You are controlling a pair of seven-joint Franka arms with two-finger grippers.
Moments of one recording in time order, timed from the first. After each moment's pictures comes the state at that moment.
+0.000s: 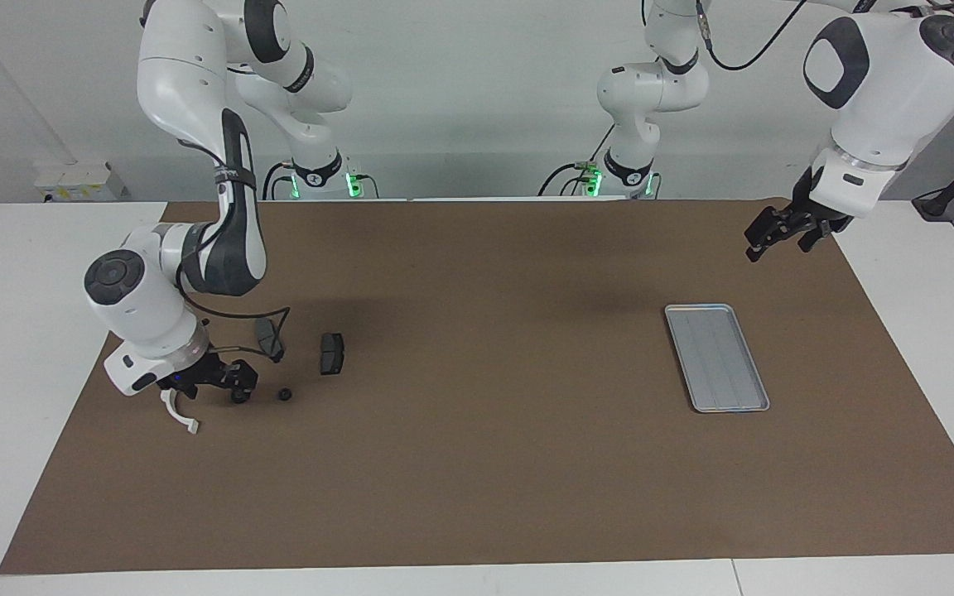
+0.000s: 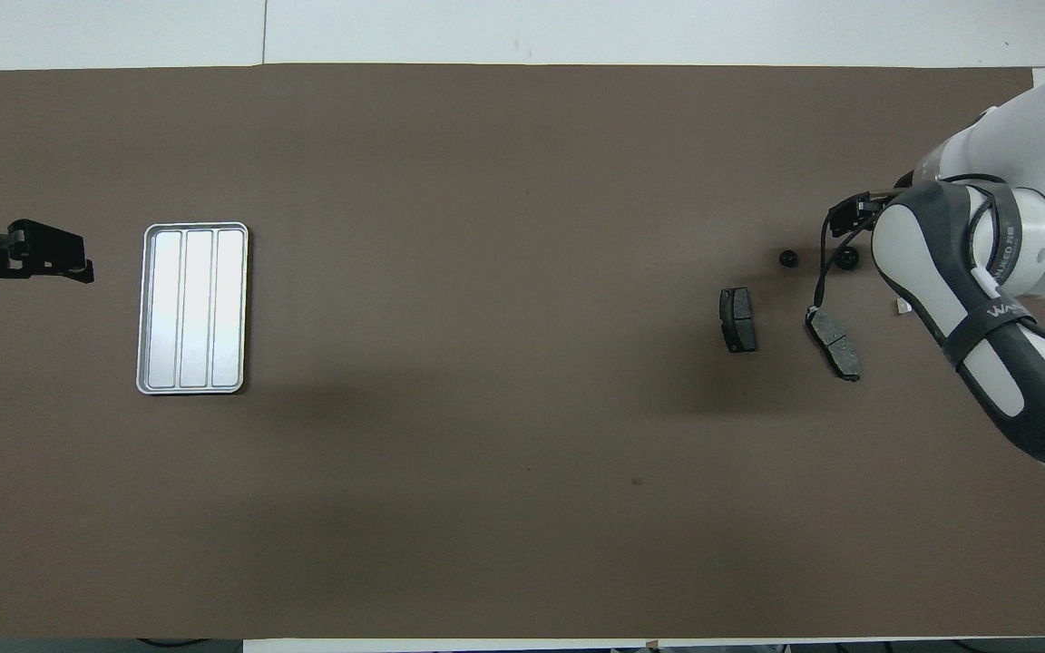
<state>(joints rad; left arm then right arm) 0.00 0.02 -0.01 -1.66 -0.01 1.66 -0.13 -0.09 0.46 0.00 -1.68 -0.03 2.14 -0.04</state>
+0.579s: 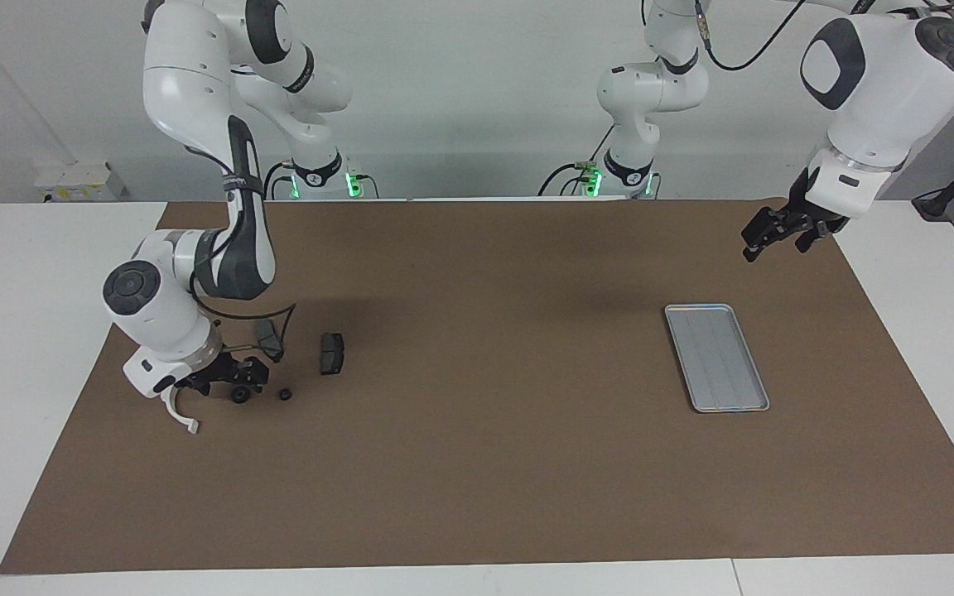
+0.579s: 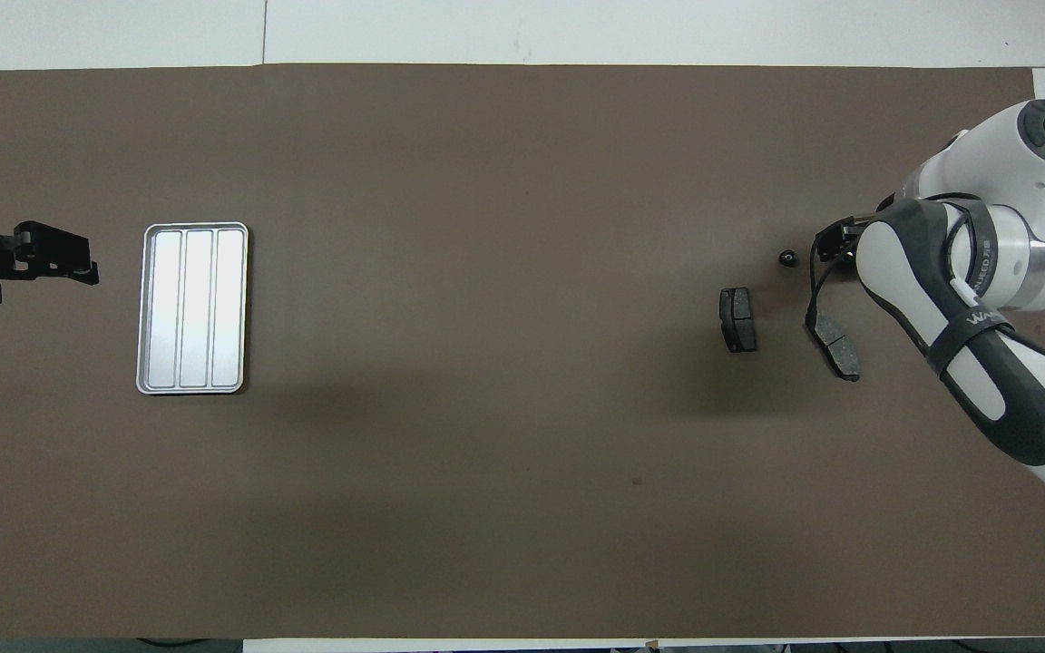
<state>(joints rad) 0.00 0.02 -0.01 -1.67 -0.01 1.66 -0.13 -0.08 0.47 0.00 -1.74 -0.03 2.14 -0.09</state>
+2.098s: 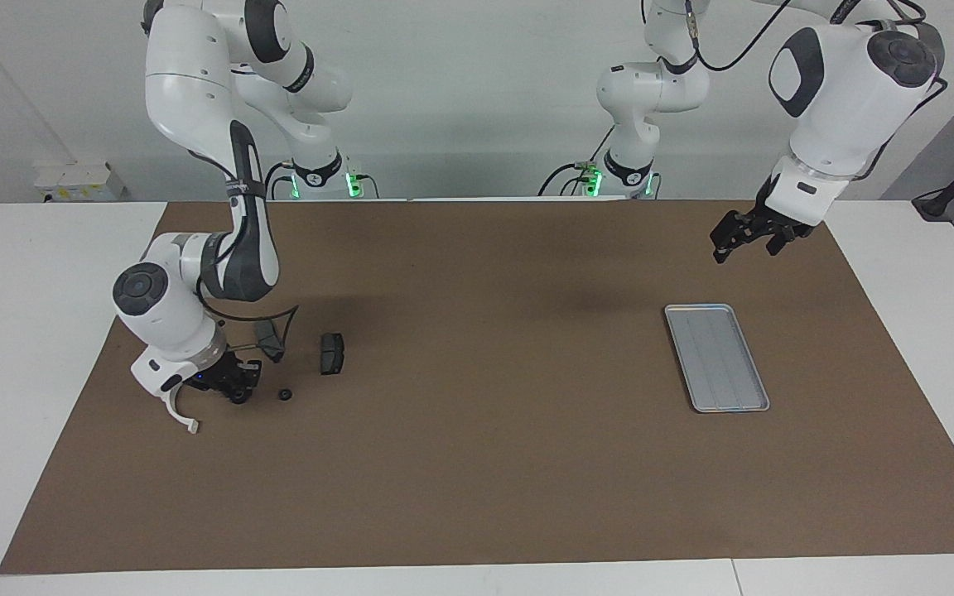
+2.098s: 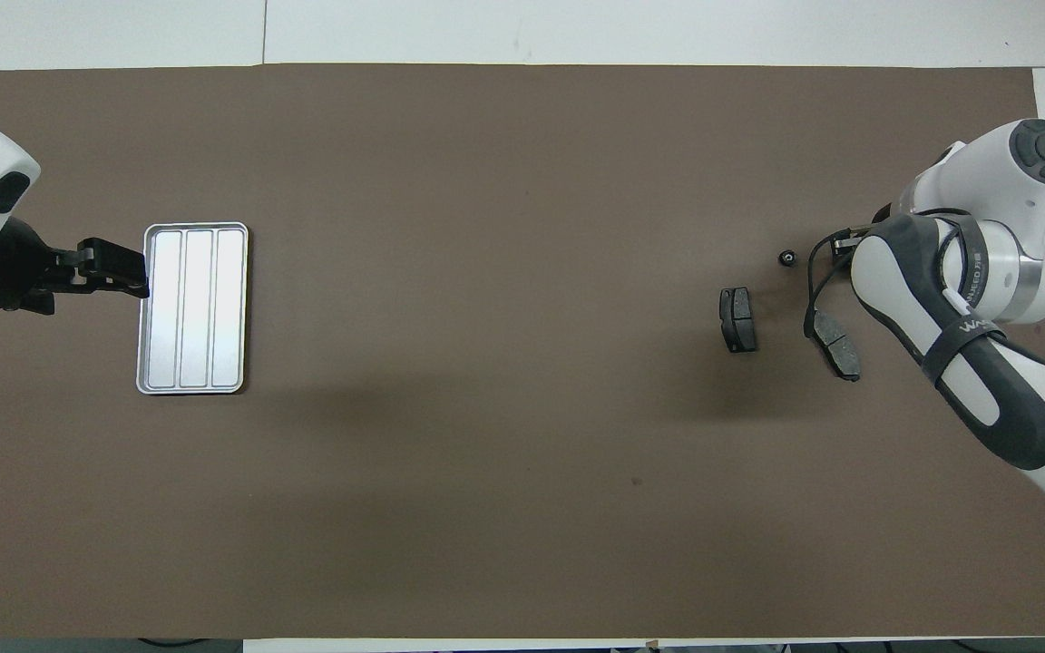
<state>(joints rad) -0.06 -0.01 -0.02 -1.74 -0.01 1.70 -0.17 -0.09 0.46 0.00 -1.79 -0.03 2.21 -0.12</state>
